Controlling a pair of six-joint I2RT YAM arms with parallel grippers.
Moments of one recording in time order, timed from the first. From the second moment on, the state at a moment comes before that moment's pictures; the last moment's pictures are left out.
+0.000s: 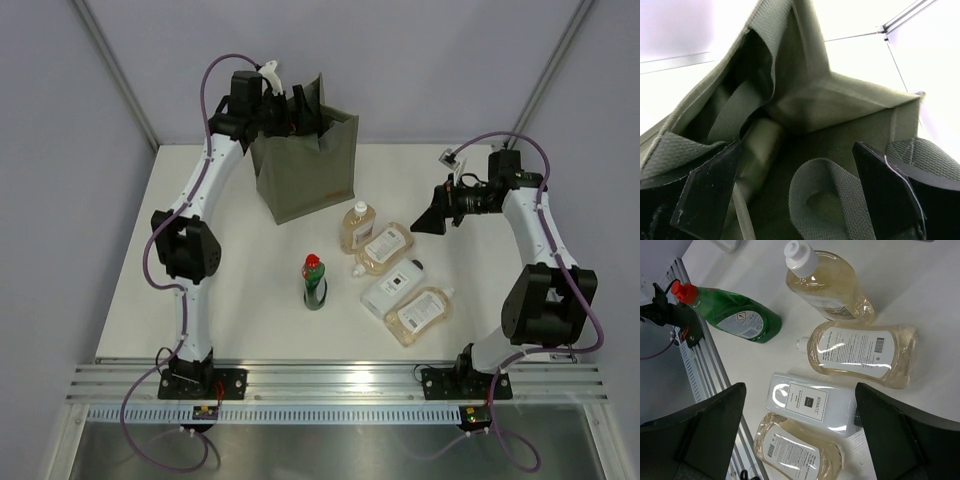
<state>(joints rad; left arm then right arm) -0.27 2.17 2.28 -0.55 0.38 -0.36 -0.12 1.57 1.37 -0.98 -1.08 -0.57</state>
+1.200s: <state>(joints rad) -0.23 1.09 1.23 -0.43 0.17 -0.29 0.17 2.06 1.76 -1.12 -1.04 -1.58</state>
